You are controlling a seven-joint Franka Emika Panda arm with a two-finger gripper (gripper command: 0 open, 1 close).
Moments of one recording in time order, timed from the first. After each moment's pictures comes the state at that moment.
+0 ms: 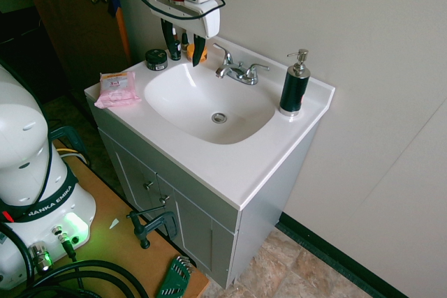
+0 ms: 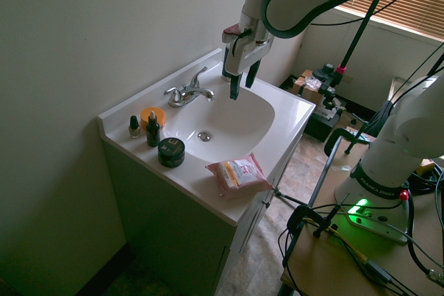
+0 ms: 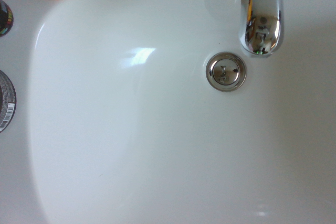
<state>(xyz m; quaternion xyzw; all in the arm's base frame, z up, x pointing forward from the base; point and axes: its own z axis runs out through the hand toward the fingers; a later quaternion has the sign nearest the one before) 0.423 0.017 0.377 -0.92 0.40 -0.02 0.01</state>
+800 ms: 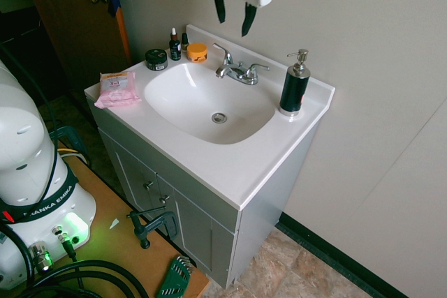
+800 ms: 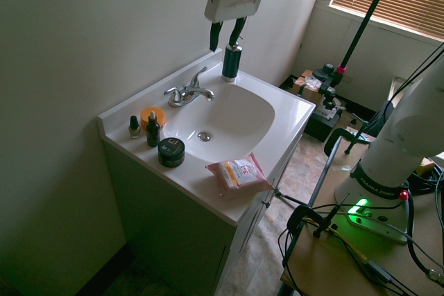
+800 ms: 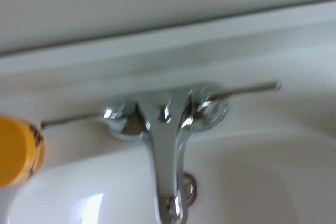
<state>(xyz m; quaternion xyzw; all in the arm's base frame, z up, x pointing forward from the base) 0.549 -0.092 0.478 -0.87 0.49 -0.07 0.05</state>
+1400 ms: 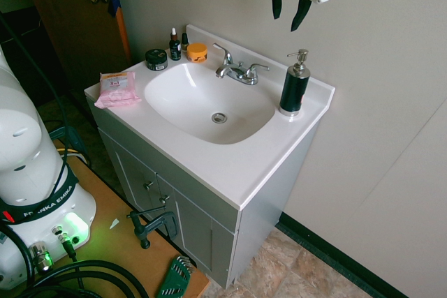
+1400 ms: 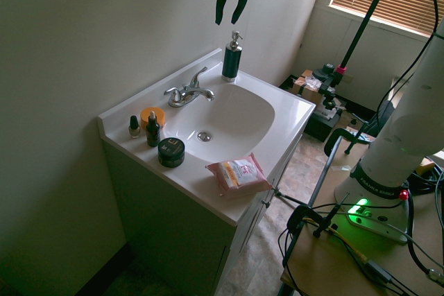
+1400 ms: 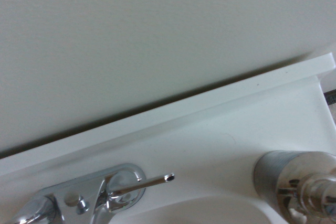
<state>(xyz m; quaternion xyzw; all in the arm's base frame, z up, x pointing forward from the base) 0.577 -0.188 0.479 -0.83 0.55 -0.06 0.06</state>
